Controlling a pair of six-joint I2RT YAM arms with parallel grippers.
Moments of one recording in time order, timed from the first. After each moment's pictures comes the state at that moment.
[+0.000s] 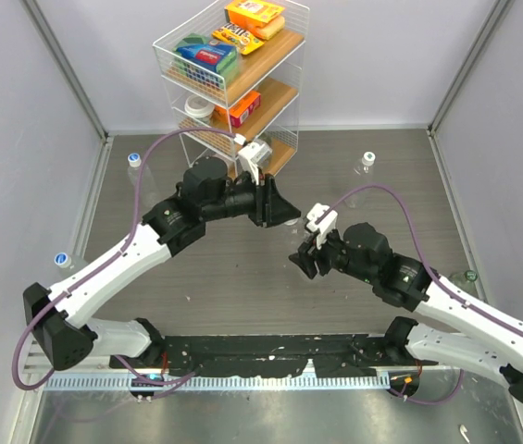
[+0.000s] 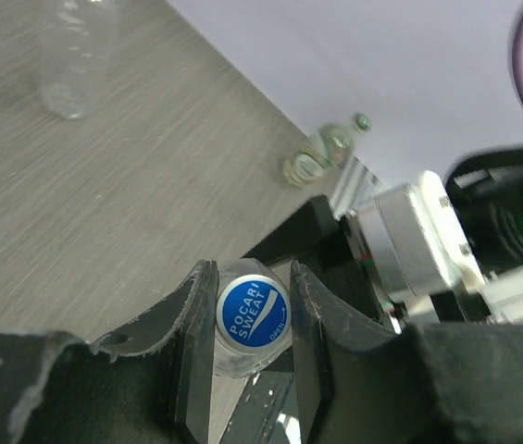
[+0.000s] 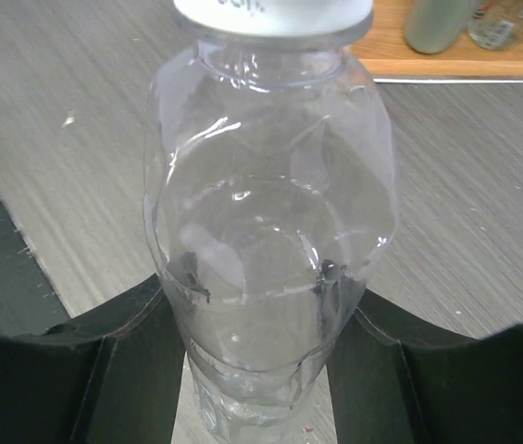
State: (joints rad) left arm -0.81 1.28 1.26 -0.21 0.35 -0.52; right arm 0.91 0.85 0.74 -0.27 0.05 -0.01
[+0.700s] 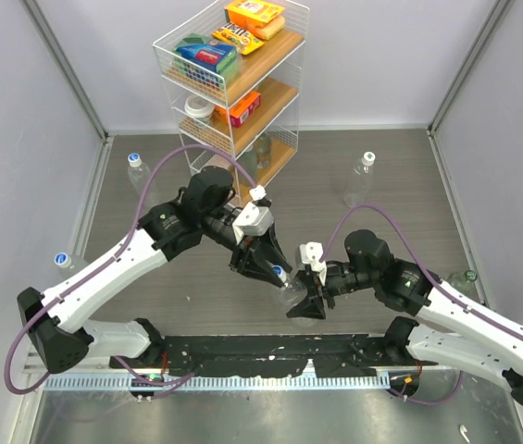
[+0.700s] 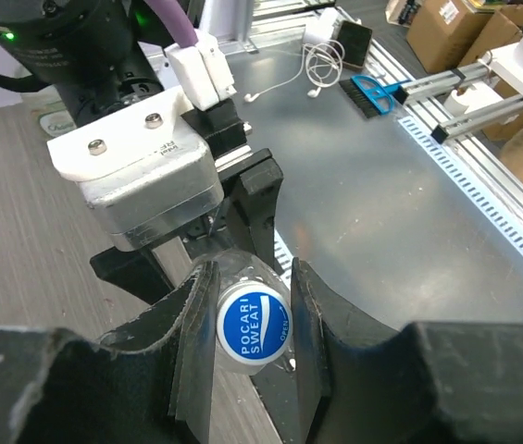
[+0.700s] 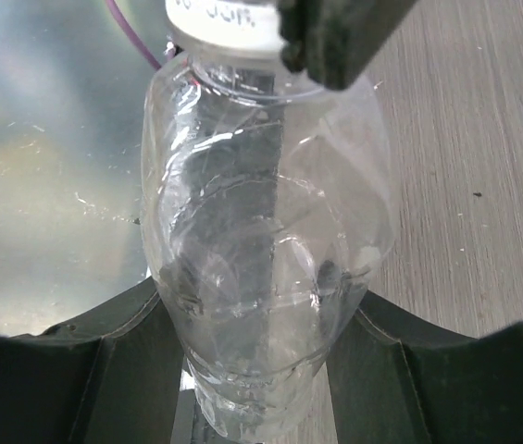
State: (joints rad) left arm -0.84 1.25 1.27 -0.45 1.22 0.28; right arm 0.91 0.78 0.69 -0.31 -0.72 -0.16
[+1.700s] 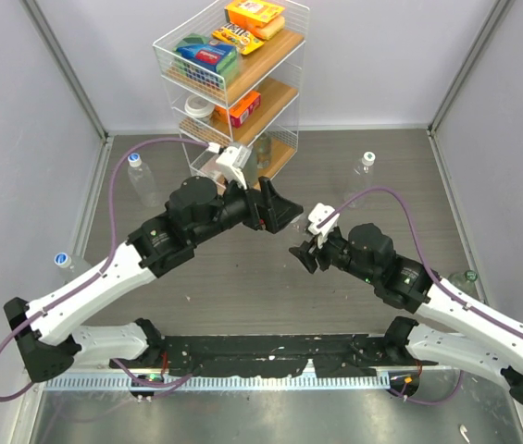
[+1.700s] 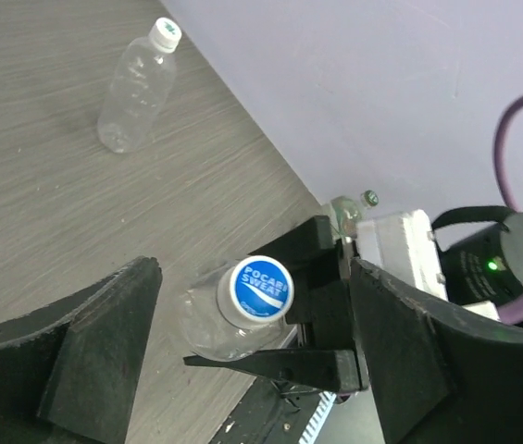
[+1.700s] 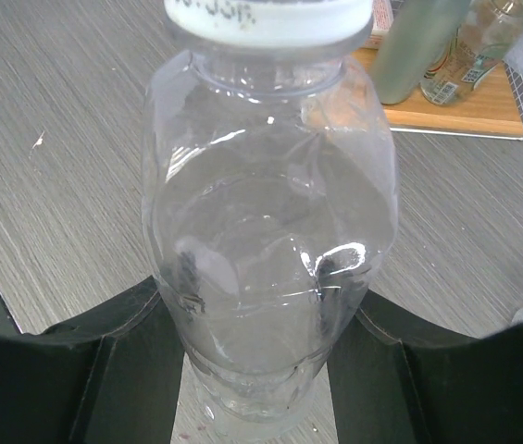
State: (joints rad) left arm -0.93 1.13 1.21 -0.18 0.03 -0.59; right arm 0.91 0.81 0.72 -0.19 0.04 -0.13
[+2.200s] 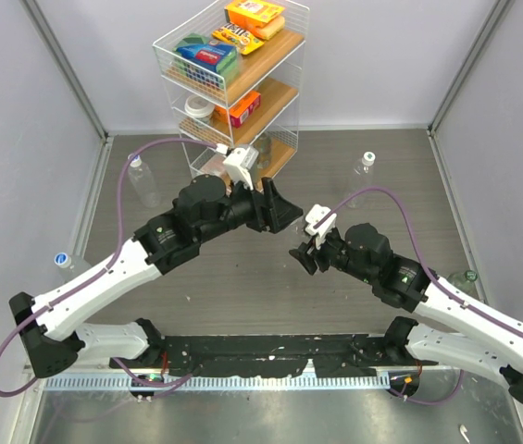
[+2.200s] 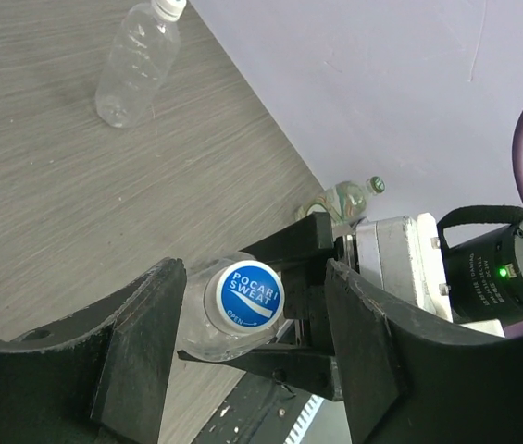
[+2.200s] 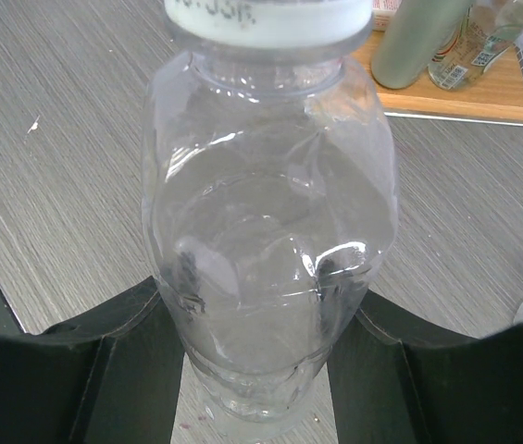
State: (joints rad) left arm -0.94 1.18 1.23 -0.22 0.03 -0.63; right arm 0.91 0.83 0.72 -0.21 0.04 -0.13
